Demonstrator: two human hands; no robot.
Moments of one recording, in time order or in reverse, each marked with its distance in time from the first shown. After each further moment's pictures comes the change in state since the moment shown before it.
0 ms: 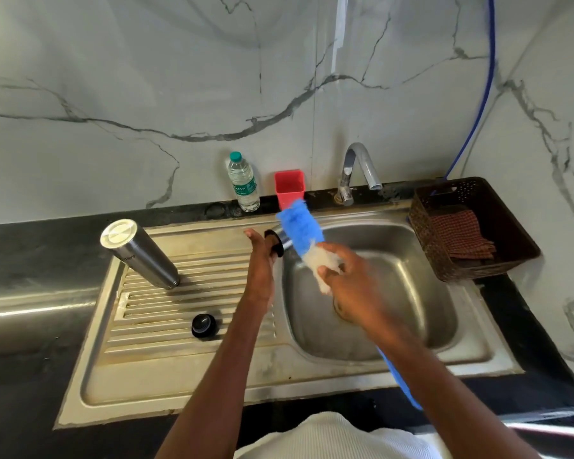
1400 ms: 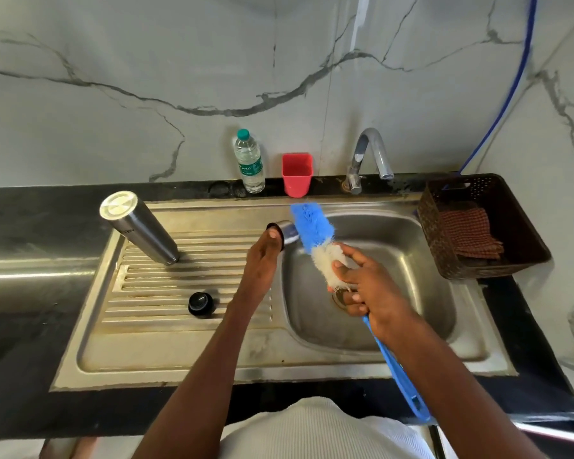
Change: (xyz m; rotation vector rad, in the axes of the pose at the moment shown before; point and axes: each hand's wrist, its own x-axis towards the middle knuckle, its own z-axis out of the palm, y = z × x) left_hand -0.003 -0.039 -0.021 0.379 0.043 0.153; right_hand 0.000 0.017 -0.016 0.462 -0.189 0.280
